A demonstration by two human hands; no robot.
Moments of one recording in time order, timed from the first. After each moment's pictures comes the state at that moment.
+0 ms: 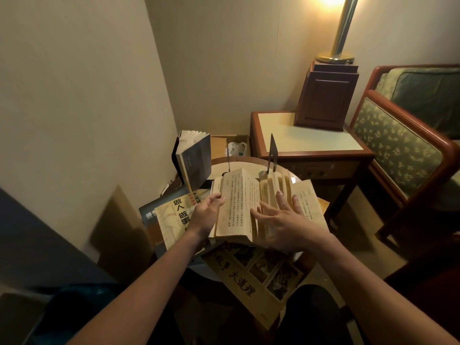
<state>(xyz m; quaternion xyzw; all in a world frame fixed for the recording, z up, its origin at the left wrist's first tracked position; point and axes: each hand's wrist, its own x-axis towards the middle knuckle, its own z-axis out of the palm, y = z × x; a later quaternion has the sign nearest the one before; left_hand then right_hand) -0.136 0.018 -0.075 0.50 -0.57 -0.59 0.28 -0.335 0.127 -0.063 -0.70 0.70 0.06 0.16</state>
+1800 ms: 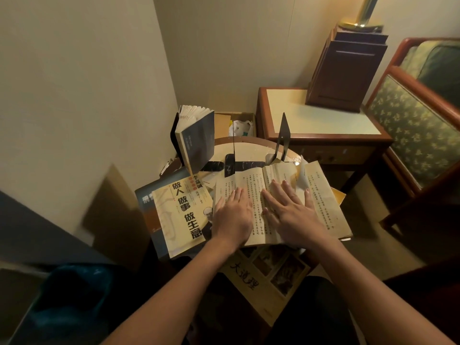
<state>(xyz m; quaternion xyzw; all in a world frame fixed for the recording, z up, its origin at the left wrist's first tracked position) -0.183 0.036 -0.133 0.46 -0.87 -0.17 0.10 -0.339 0.112 -0.111 -0.64 0.76 0.02 0.10</state>
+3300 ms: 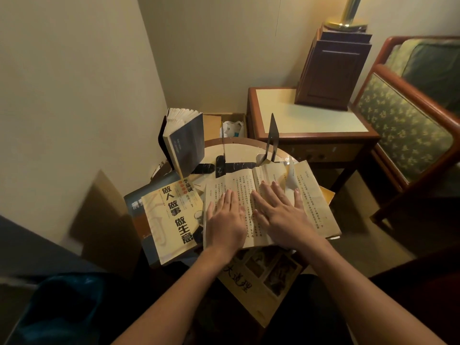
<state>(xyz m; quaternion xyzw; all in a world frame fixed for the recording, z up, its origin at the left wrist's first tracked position) -0.185 0.046 -0.141 0.48 -0.86 -0.15 0.10 -0.338 0.112 -0.114 -0.64 0.76 0.01 0.09</state>
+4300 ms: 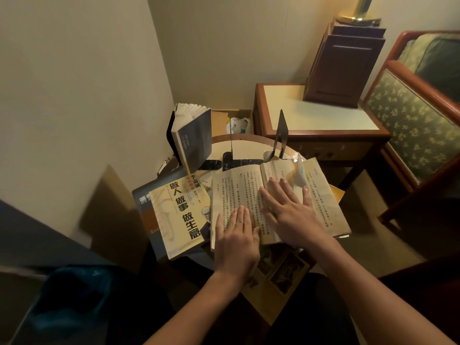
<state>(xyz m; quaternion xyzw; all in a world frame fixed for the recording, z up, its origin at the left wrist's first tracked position) -0.166 0.091 -0.156 0.45 -0.88 -0.08 0.10 -0.337 0.112 -0.120 -0.64 0.77 0.01 0.07</state>
